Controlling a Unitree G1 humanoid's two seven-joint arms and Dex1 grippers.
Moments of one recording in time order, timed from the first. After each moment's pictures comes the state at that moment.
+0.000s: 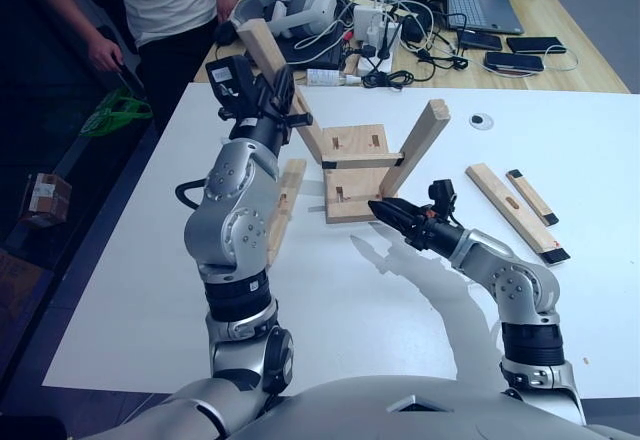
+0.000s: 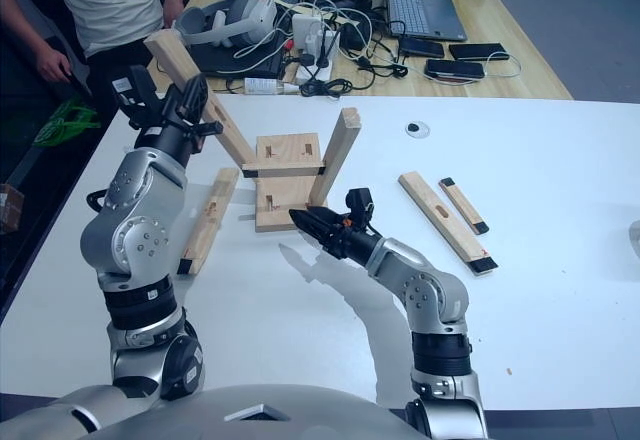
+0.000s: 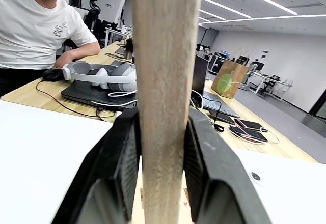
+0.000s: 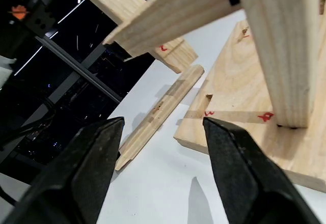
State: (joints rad) left arm -0.42 0.00 0.16 -0.37 -0.34 0.70 0.06; right arm -0.09 -0.10 -0.01 -0.23 0.69 0.87 0.50
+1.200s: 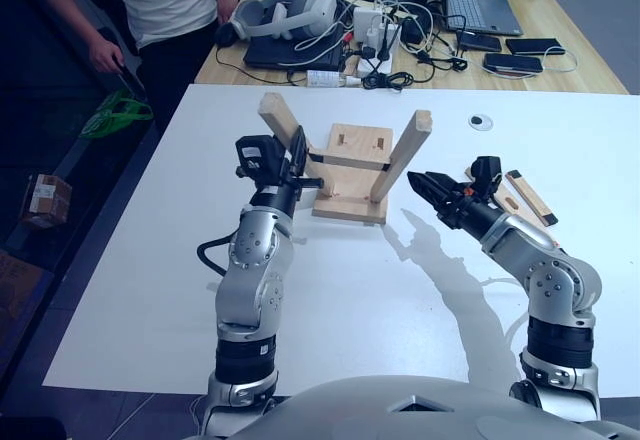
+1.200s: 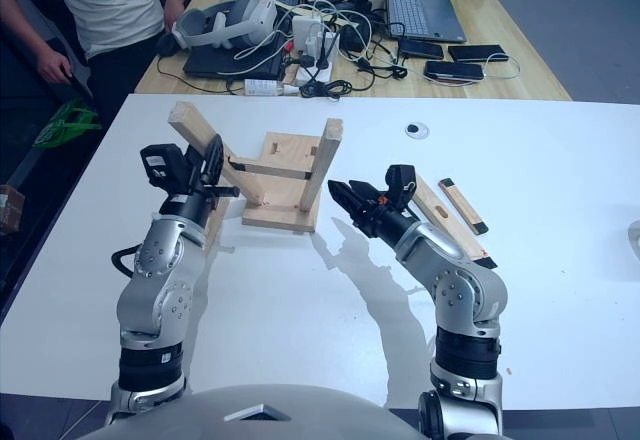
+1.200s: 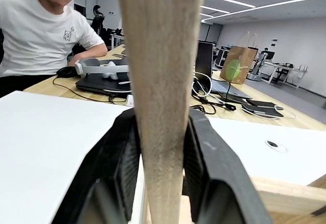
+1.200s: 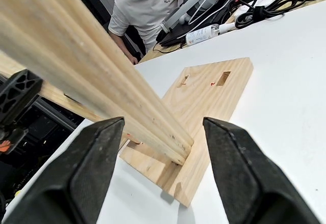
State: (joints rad) left arm -0.04 0.03 -0.07 -0.41 -0.18 0.35 0.02; right arm -0.12 -0.16 -0.14 -0.34 0.73 0.89 0.29
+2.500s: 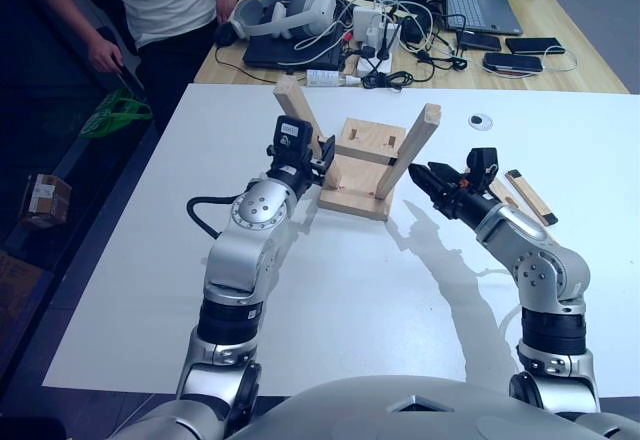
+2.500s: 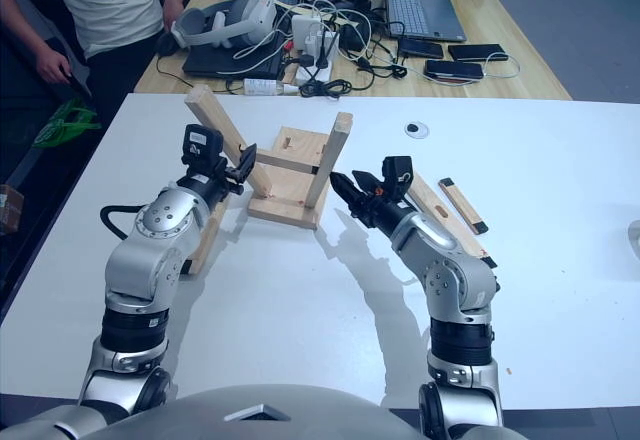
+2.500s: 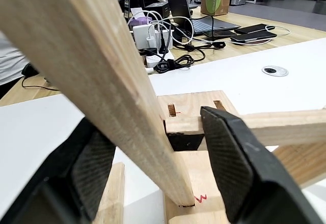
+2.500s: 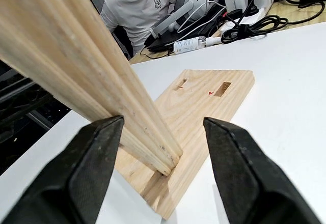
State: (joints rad) left arm -0.27 0.18 -0.13 -0.35 -0.11 0.73 -0.10; right arm -0.18 -0.16 -0.06 -0.25 0.61 0.78 0.29
